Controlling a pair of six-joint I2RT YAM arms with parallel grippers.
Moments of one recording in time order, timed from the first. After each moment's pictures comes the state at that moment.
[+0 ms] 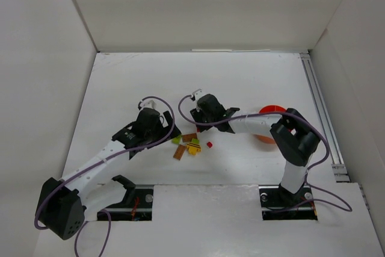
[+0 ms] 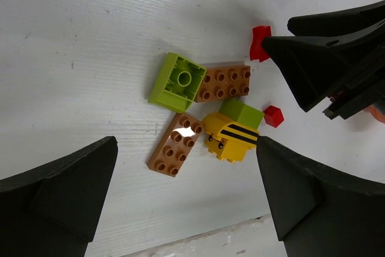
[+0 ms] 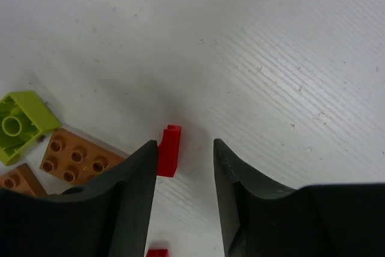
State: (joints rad) left arm -0.55 0.99 0.60 -0.45 -0.03 -0.87; right arm 0.82 1.82 1.09 -0.07 0.11 0.17
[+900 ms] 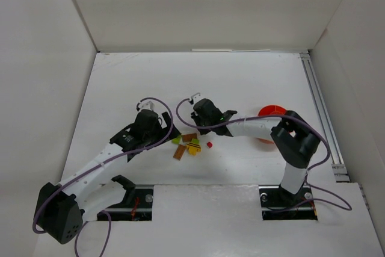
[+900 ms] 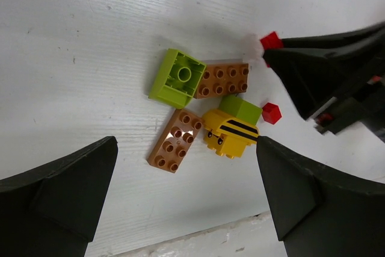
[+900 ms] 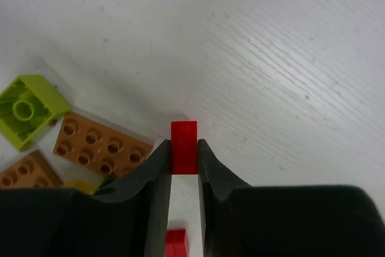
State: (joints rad) left arm -0.55 0.94 0.58 -0.45 -0.03 -0.88; right arm 0.88 1.83 1.10 -0.13 0.17 0.24
